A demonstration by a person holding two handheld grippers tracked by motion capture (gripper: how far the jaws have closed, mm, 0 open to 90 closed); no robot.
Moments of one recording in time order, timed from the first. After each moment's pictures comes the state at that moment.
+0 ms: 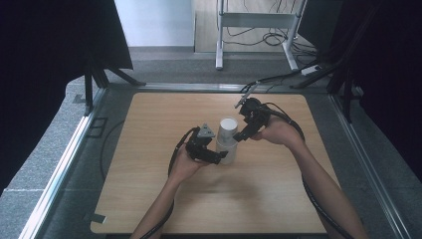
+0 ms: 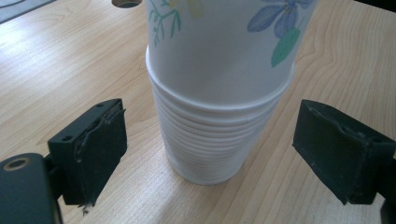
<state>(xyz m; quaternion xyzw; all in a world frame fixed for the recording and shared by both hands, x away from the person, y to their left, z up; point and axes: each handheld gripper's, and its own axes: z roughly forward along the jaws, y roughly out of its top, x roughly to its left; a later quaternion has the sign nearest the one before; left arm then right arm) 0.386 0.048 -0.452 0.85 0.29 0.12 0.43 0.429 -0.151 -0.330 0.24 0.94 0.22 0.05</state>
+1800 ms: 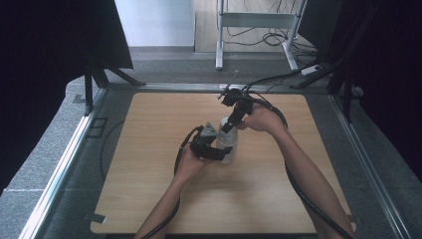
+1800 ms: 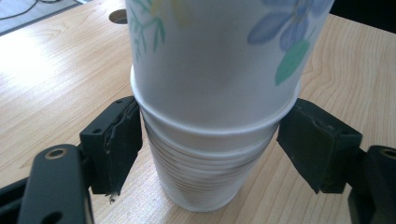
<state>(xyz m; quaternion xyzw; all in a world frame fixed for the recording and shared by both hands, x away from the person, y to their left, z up) 0.391 0.037 -0.457 0.83 0.29 0.12 0.45 0.456 -0.106 -0.318 0.24 0.96 0.17 0.02</state>
